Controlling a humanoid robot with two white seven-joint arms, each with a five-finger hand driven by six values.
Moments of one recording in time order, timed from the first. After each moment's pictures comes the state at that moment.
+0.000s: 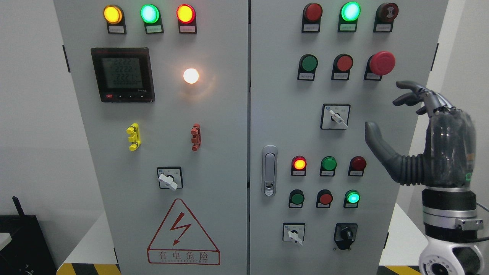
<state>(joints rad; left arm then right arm) 0.00 -0.09 0.00 0.00 0.00 -0.07 0.08 -0.61 -0.01 -0.14 -1.91 0.86 -0.15 -0.07</state>
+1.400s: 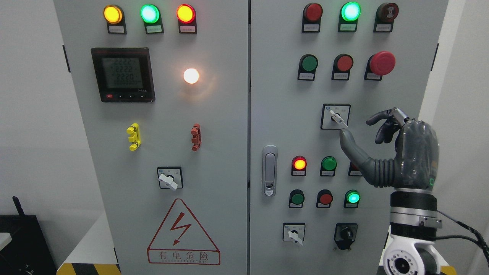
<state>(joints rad) 0.00 -0.09 0.00 0.00 0.00 -0.07 0.08 -0.60 0.09 -0.07 -1.85 0.86 0.05 -0.09</state>
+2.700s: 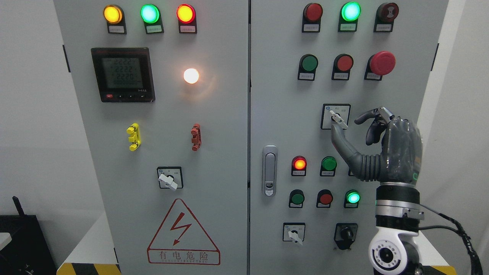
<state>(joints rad) 0.00 -0.09 0.00 0.00 0.00 -0.06 0.08 -0.65 0.10 -0.05 -1.78 0.84 0.09 -0.12</state>
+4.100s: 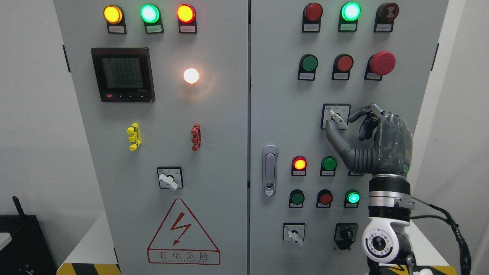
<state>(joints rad) 0.00 -0.09 0.00 0.00 0.00 -0.07 0.08 -0.69 0.10 -0.04 -1.71 0.84 0.12 -0.12</state>
